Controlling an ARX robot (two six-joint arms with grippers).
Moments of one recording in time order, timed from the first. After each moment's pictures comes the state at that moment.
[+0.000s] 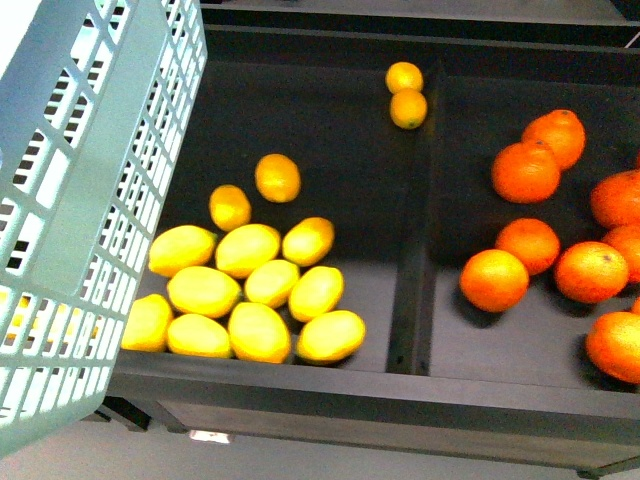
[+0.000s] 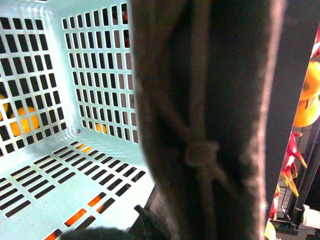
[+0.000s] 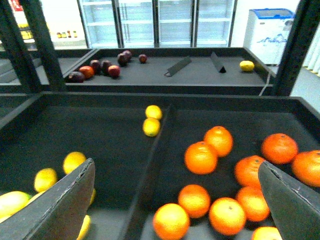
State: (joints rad) left arm -0.12 0.85 0.61 0.10 -0.05 -1.51; right arm 0.00 0.00 0.02 0.00 0.00 0.00
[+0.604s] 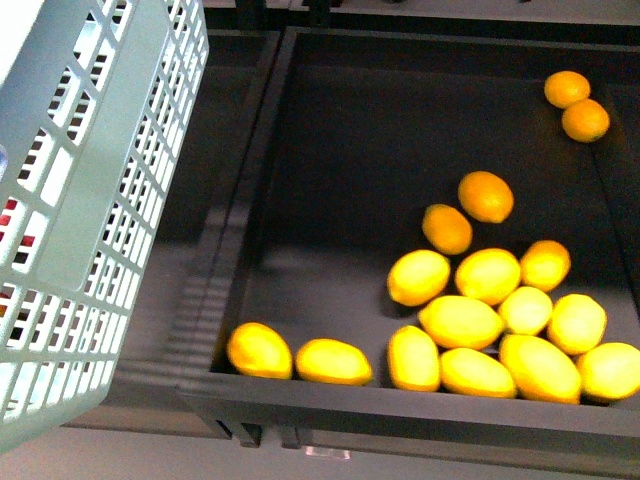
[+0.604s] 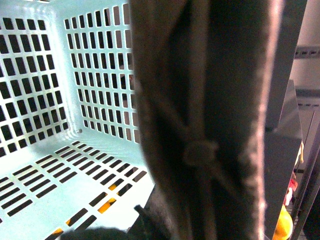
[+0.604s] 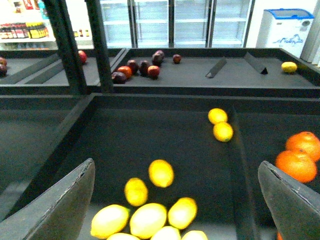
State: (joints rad) left arm -0.12 0.85 0.61 0.10 -0.05 -1.51; right arm 0.00 0.00 0.02 0.00 0.00 0.00
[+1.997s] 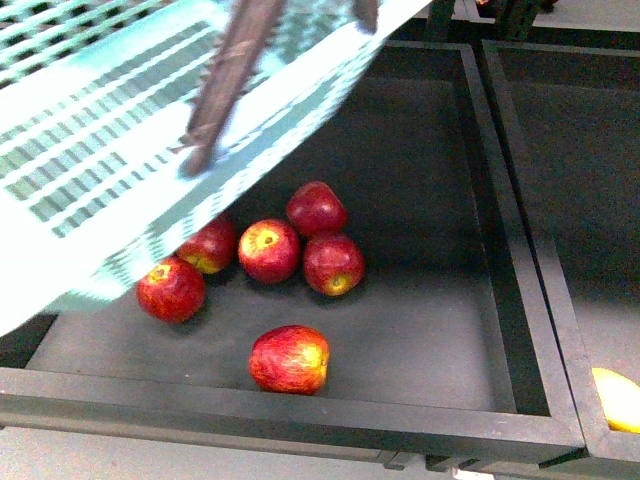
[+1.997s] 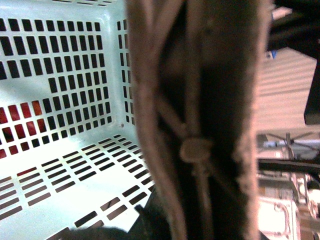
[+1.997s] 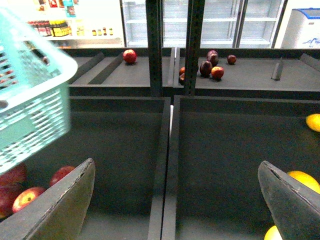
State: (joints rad) left arm -0.52 1.63 1.27 -0.07 0.02 -1.12; right arm 0.00 0.00 0.02 0.00 0.00 0.00
